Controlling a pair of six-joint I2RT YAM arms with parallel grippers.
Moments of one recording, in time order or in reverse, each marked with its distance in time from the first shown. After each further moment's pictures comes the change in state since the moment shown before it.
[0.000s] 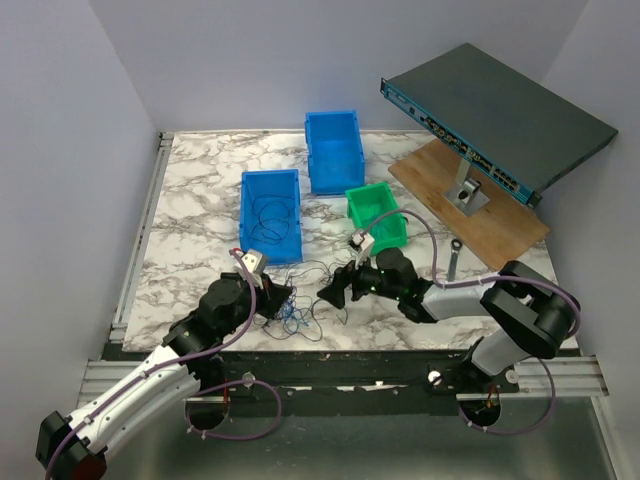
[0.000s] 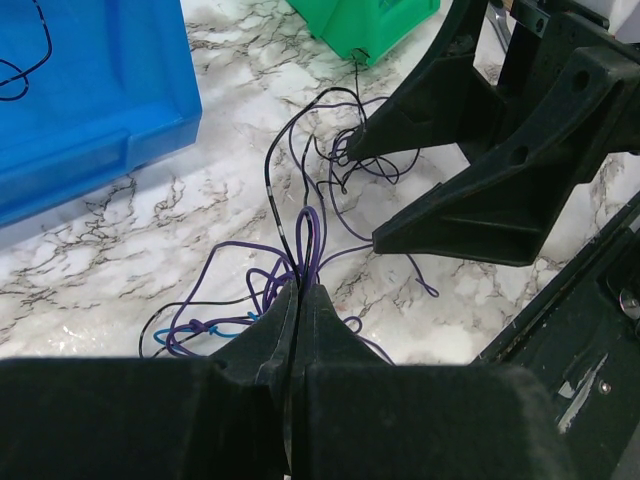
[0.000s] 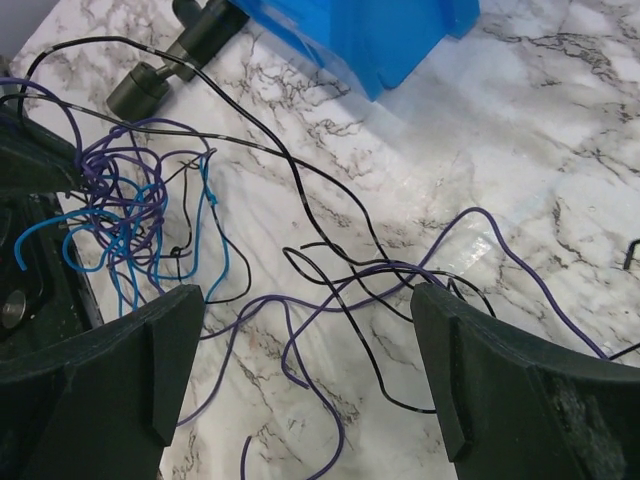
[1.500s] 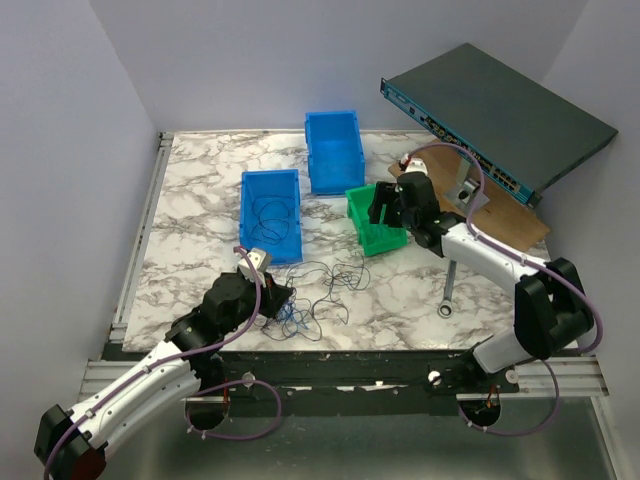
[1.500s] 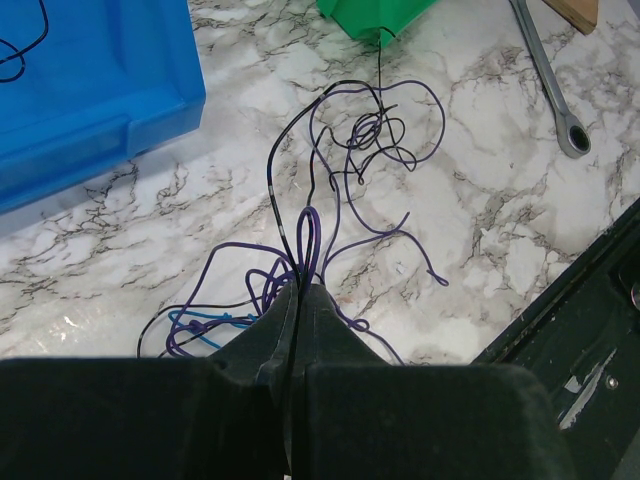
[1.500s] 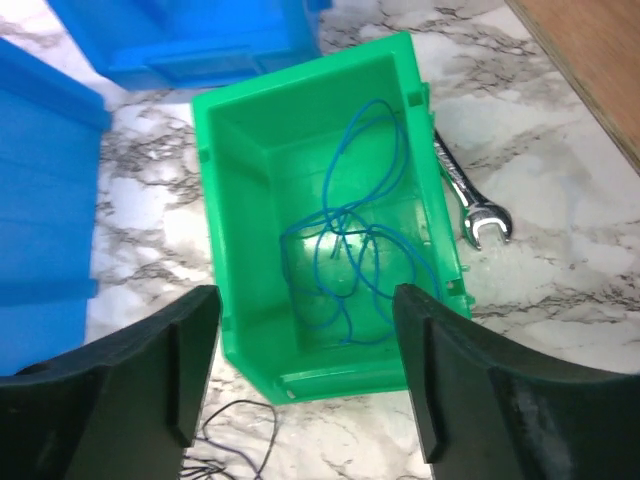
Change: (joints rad) left arm 0.000 0.061 0.024 -0.014 0.000 0.000; right arm -0.354 -0.023 0.529 -0.804 0.420 0.048
